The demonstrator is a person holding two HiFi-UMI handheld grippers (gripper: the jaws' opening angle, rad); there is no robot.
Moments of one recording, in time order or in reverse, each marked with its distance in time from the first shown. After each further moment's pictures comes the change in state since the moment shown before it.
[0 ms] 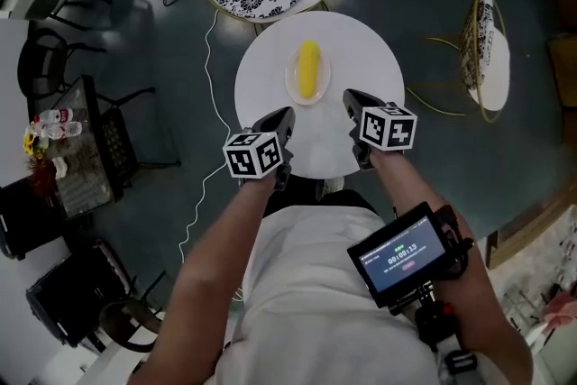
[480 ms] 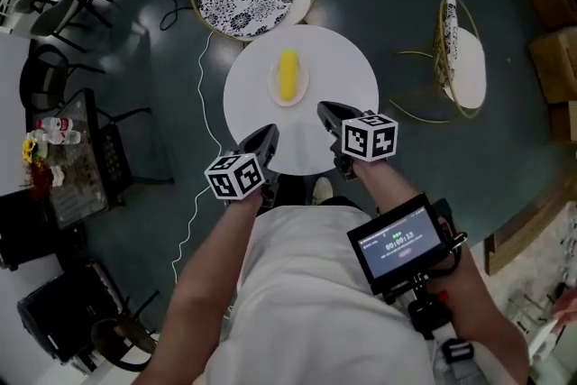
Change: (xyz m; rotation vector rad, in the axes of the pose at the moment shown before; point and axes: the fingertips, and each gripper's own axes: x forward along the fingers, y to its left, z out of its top) left arm -0.076 -0.058 -0.011 -0.019 -0.140 -0.078; right arm -0.073 0.071 -0.004 -0.067 -0.077 0.157
